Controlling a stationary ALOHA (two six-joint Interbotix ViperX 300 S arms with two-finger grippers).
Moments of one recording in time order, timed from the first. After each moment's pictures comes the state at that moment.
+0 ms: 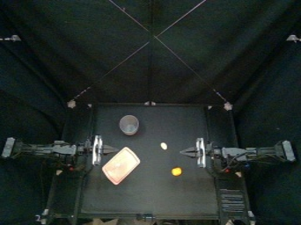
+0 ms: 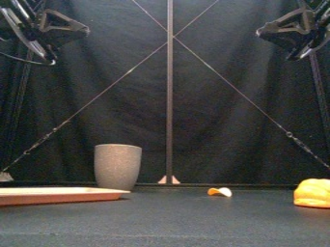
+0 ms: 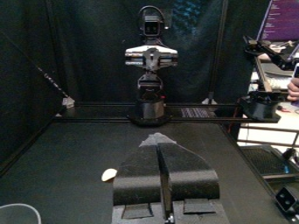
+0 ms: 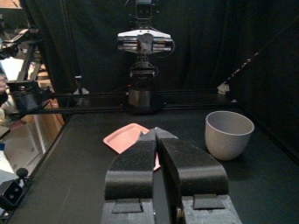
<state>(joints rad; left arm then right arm) 0.00 -0.97 1.19 0.00 -0.30 0.00 0.00 -0.97 1.17 0.00 -0.30 0.00</state>
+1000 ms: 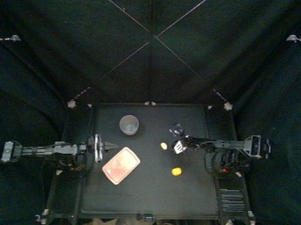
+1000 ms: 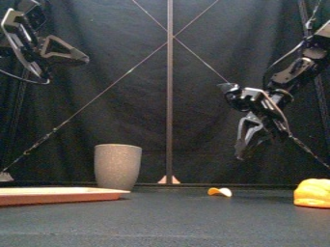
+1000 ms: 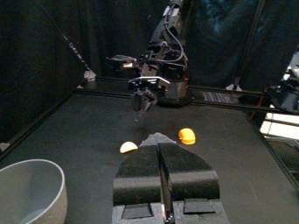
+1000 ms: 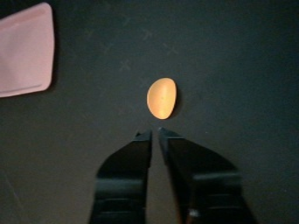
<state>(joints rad) 0.13 -0.95 1.27 -0.05 -0.30 0.00 -0.35 -0.25 0.94 0.33 0.13 0.28</state>
